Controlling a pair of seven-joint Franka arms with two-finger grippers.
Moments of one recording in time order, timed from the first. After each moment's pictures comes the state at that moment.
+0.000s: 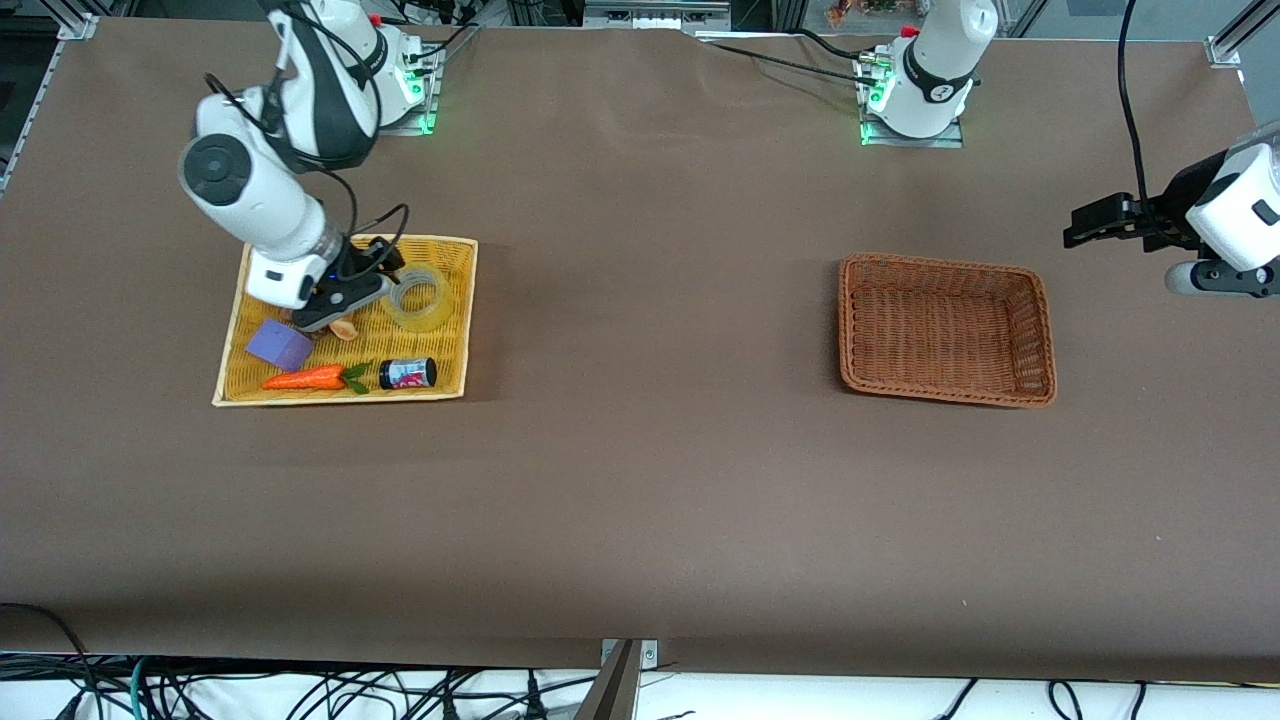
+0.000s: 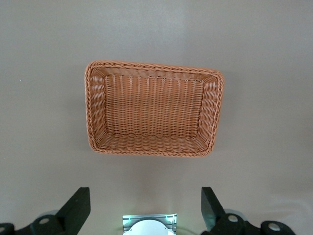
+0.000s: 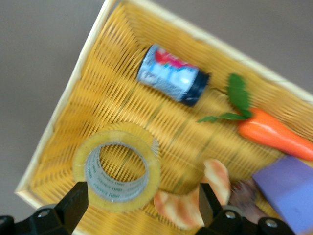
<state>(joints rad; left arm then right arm) -0.05 0.07 0.08 -1.57 -0.07 1.42 0.03 0.02 0.06 0.22 -2.40 -0.01 2.44 -0.34</state>
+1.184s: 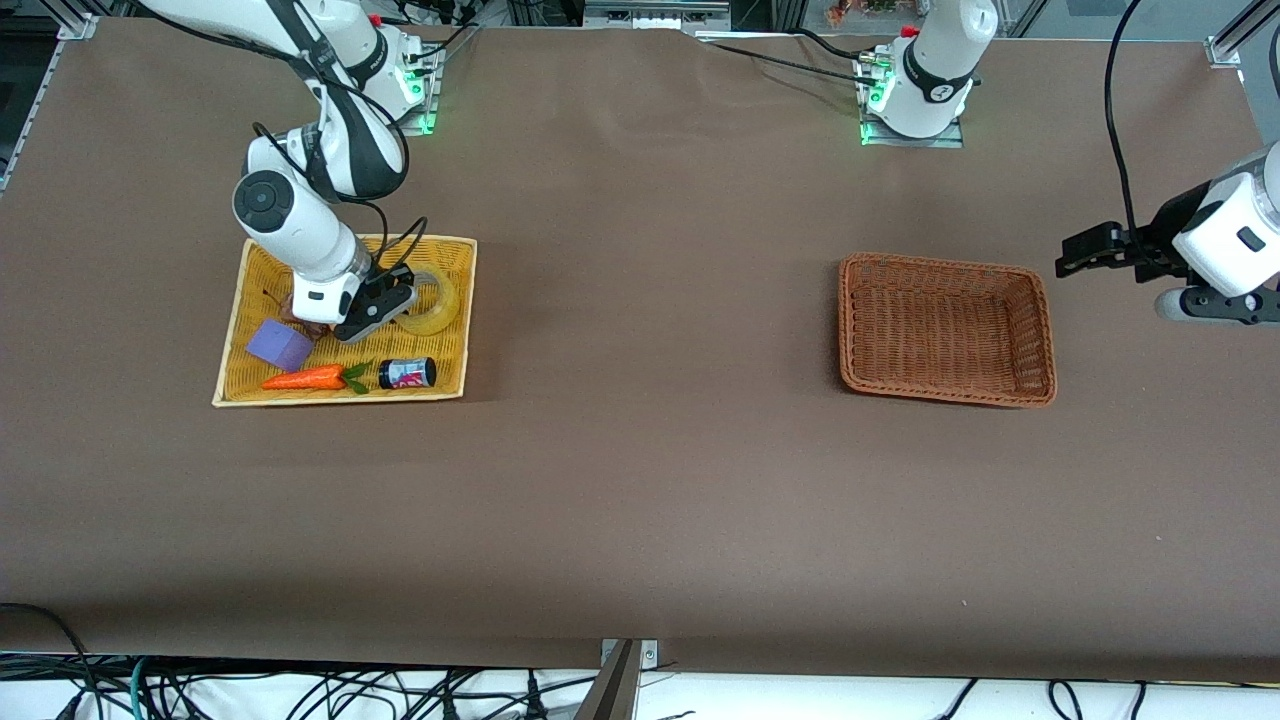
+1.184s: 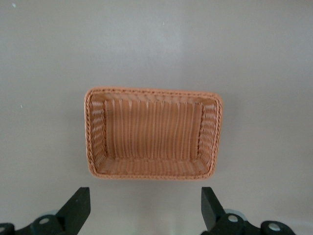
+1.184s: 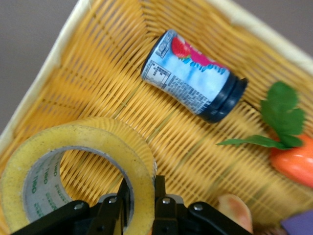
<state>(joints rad) -0.05 0.11 0.07 -1.57 -0.07 1.54 0.04 0.02 0.17 0.21 -2.39 -0.01 2.54 -0.41</state>
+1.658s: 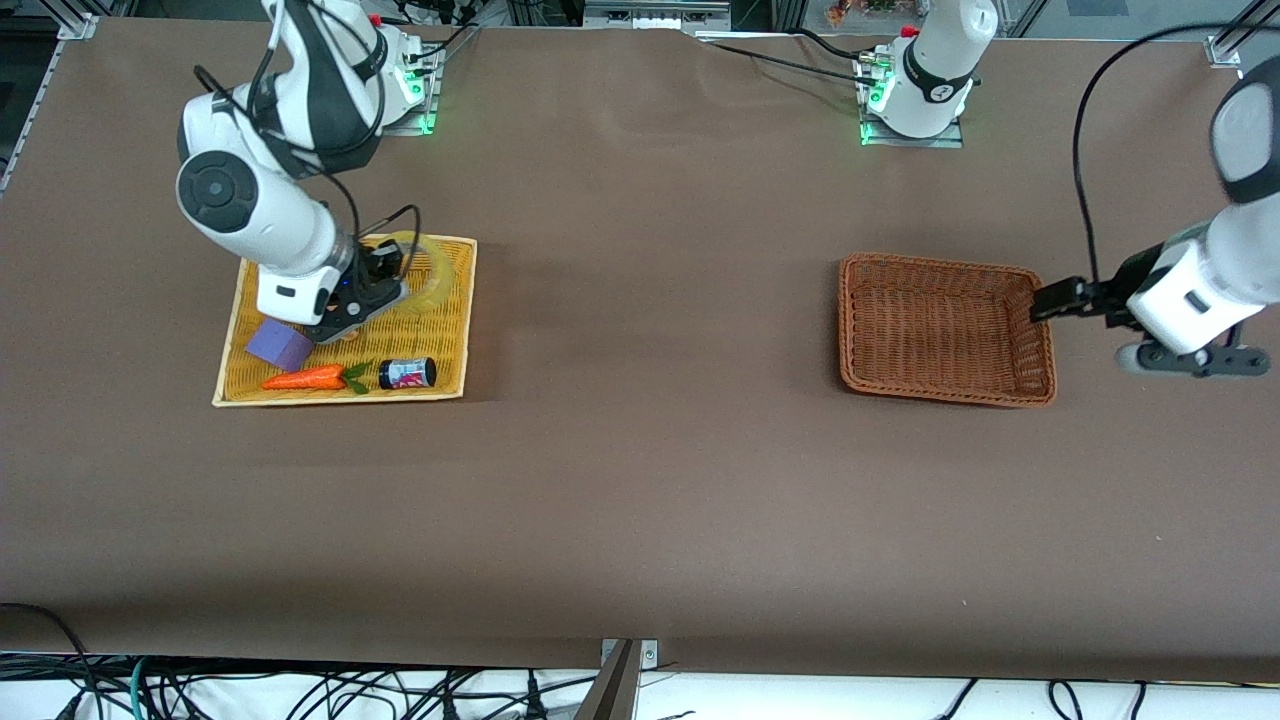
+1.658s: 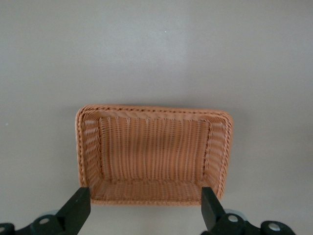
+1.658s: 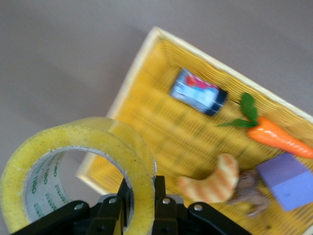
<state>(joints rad) -0.04 0.23 0.06 -1.62 -0.07 1.69 0.04 0.07 0.14 0.31 -1.97 0.00 1.94 -0.10</state>
